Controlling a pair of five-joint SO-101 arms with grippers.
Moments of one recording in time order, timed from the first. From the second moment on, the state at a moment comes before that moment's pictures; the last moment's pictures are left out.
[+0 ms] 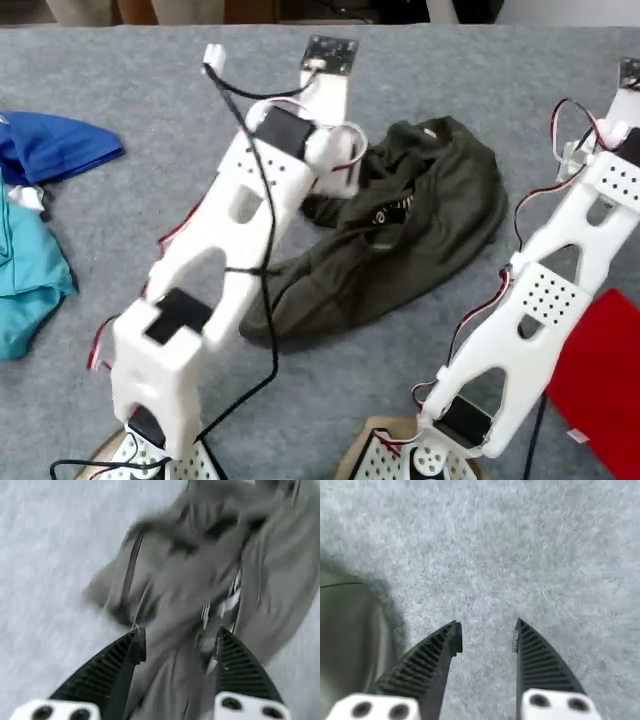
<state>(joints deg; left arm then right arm) 27.4 23.7 -35.7 79.3 8.6 31.9 69.3 -92.9 97.1 5.9</state>
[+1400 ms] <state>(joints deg) -4.2 63.3 -92.9 99.9 10.3 -2.4 42.4 -45.7 98.9 10.3</state>
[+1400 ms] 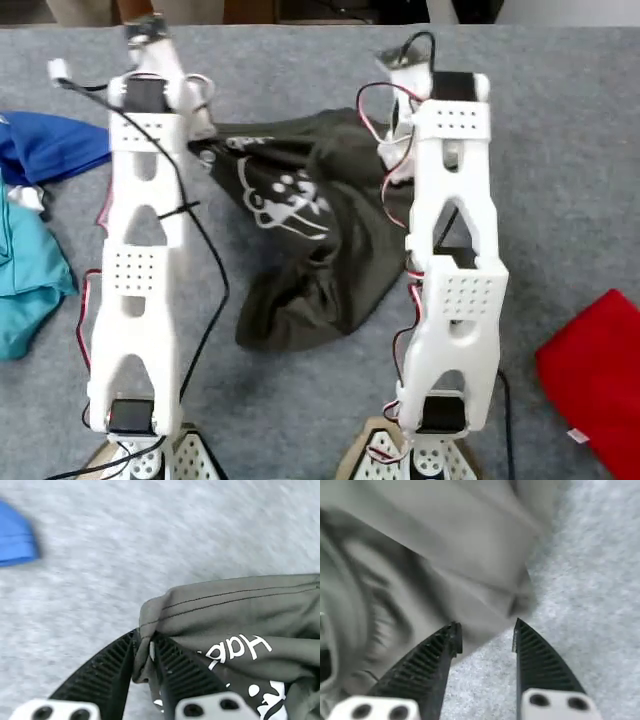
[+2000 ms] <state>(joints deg) -19.6 45.5 -89.8 100.4 8.3 5.6 45.3 -49.0 97.5 14.1</state>
